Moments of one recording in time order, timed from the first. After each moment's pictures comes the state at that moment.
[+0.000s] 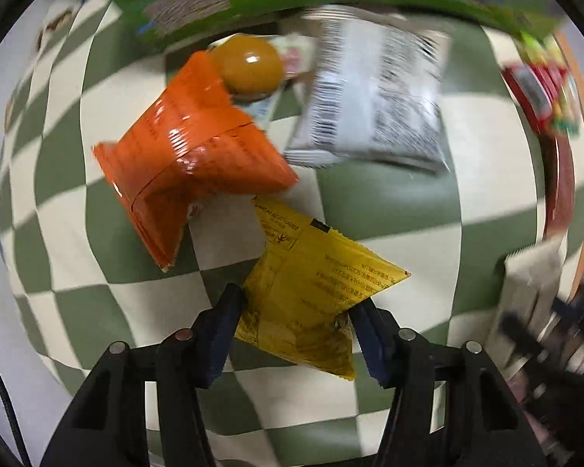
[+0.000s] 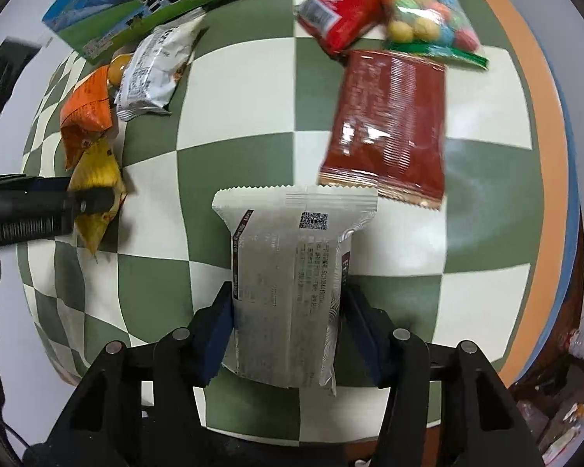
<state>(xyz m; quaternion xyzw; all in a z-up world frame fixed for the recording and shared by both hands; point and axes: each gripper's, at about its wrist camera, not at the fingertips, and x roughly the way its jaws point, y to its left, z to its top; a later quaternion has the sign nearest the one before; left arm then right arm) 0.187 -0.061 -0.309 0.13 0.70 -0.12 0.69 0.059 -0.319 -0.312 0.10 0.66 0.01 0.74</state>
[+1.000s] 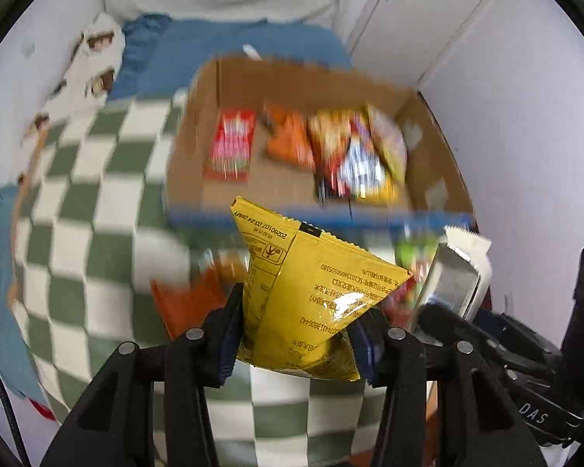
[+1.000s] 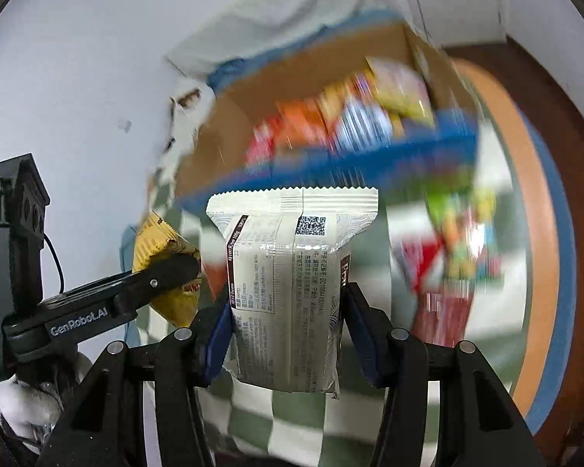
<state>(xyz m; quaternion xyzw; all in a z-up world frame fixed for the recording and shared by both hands) 0.256 -0.060 -0.114 -0.03 0.58 -0.15 0.80 0.196 -0.349 -0.123 0.21 0.52 0.10 0.82</state>
